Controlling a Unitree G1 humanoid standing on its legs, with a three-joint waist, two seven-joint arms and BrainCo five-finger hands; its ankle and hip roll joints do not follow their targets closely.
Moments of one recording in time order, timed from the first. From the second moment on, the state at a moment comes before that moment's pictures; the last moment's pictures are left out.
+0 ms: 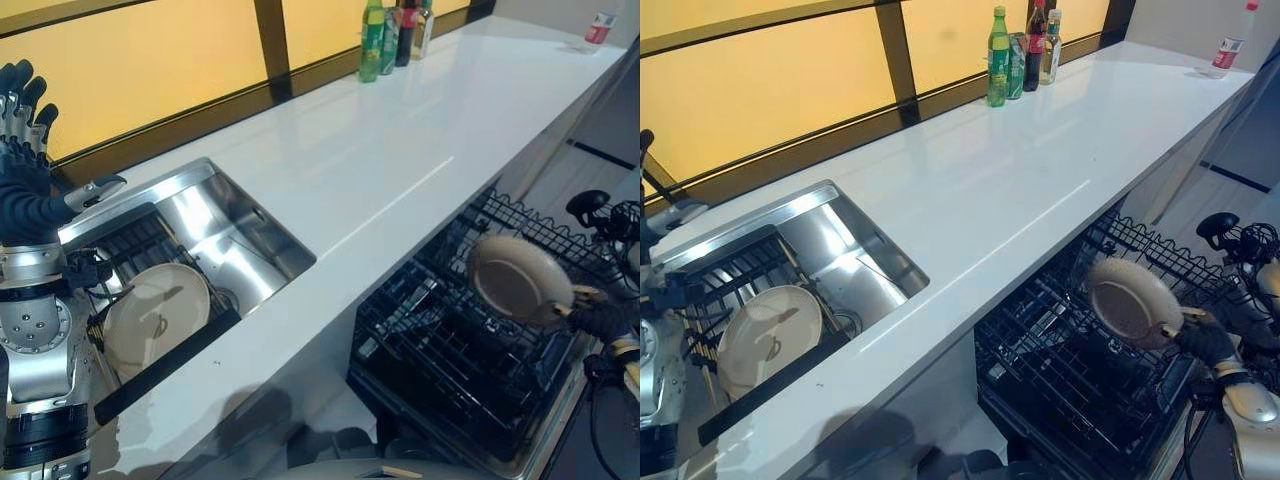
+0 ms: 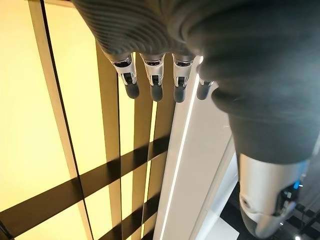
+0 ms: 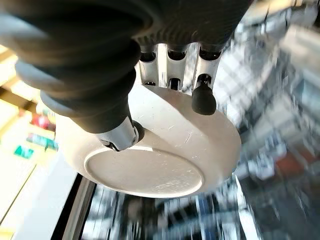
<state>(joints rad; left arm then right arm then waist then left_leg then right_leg) -0.07 0.63 0.37 -0.16 -0.35 -0.47 0.06 0.23 -0.67 -0.34 0.10 0.15 0.12 0.27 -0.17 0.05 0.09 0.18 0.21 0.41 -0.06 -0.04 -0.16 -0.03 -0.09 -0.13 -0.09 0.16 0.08</state>
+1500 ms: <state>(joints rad) -0.10 0.65 0.28 -0.13 -0.35 -0.44 0.06 0.14 -0.69 -0.03 0.36 -0.05 0.20 0.49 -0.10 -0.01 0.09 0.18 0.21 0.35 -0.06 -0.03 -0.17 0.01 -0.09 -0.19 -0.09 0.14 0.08</state>
